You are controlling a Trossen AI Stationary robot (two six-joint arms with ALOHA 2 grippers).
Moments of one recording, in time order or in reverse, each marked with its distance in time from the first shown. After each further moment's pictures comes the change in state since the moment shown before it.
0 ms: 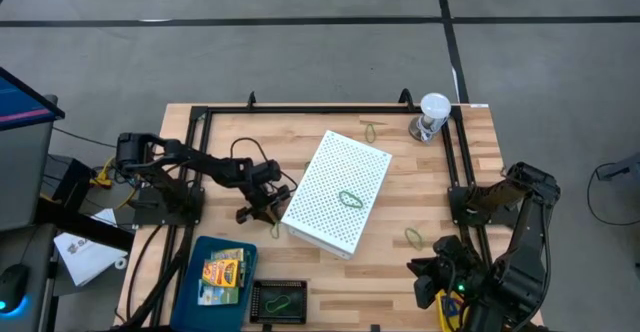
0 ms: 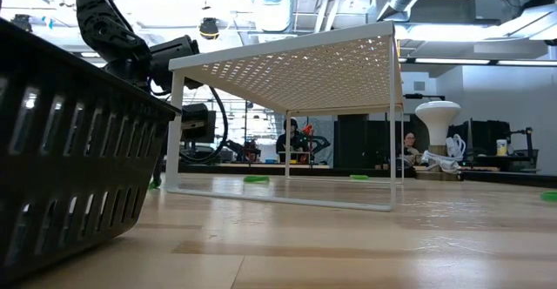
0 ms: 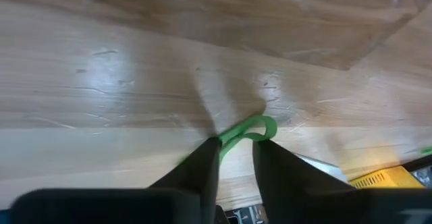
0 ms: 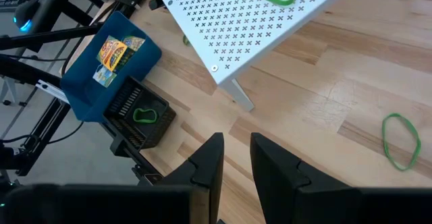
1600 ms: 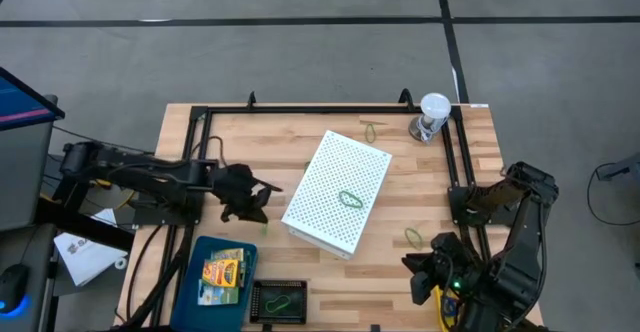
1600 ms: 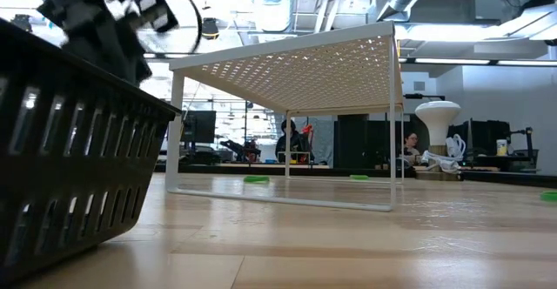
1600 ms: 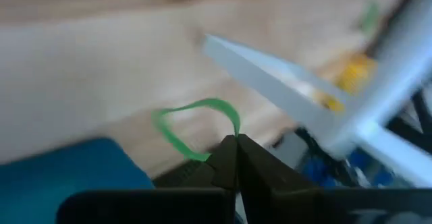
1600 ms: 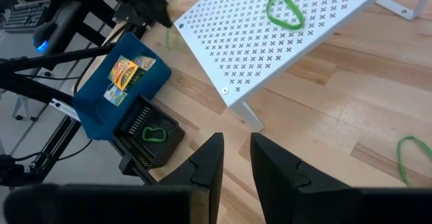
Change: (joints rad) left arm -0.226 -0.582 -0.002 -0.231 -0.184 0.148; right arm -0.030 0.000 0.000 0.012 0.072 -0.015
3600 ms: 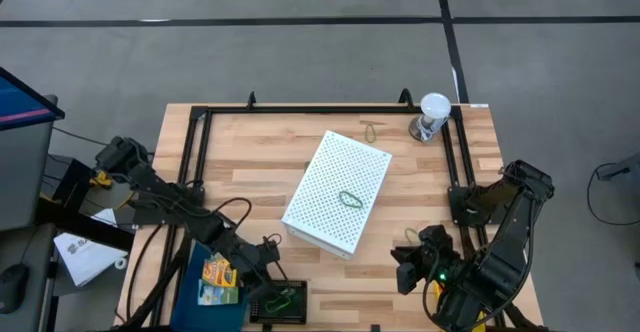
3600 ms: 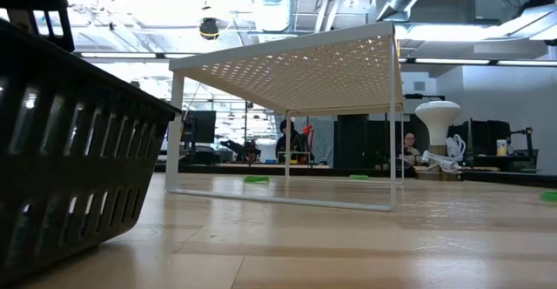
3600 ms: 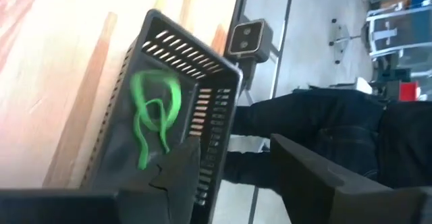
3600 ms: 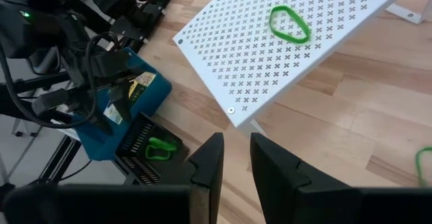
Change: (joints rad) left arm -0.603 0.425 0.296 0.266 -0.225 0.561; right arm -0.083 0.000 0.000 0.065 -0.004 -0.057
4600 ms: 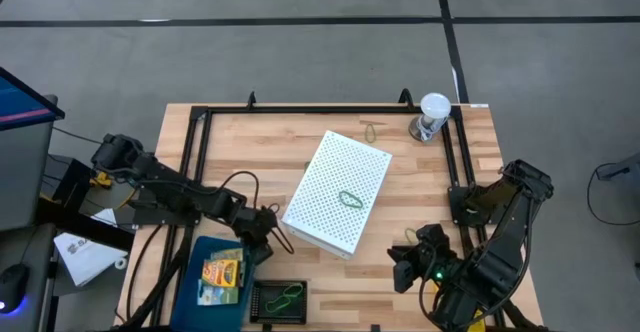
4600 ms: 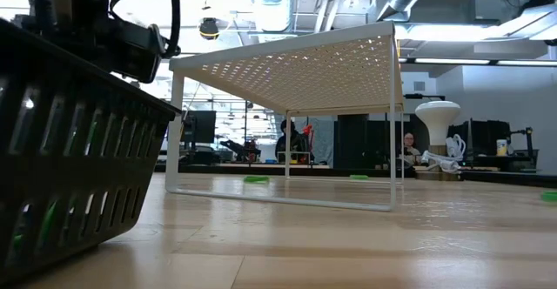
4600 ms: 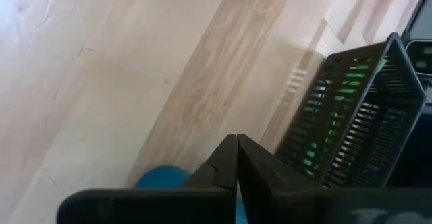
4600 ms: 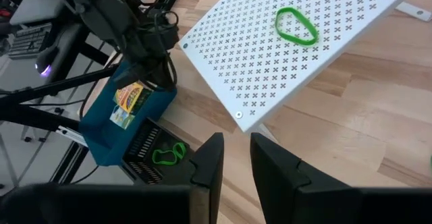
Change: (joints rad) left arm 0.264 -0.042 -0.140 -0.309 0.106 0.133; right arm -0.020 0.000 0.000 0.034 0.007 -0.010
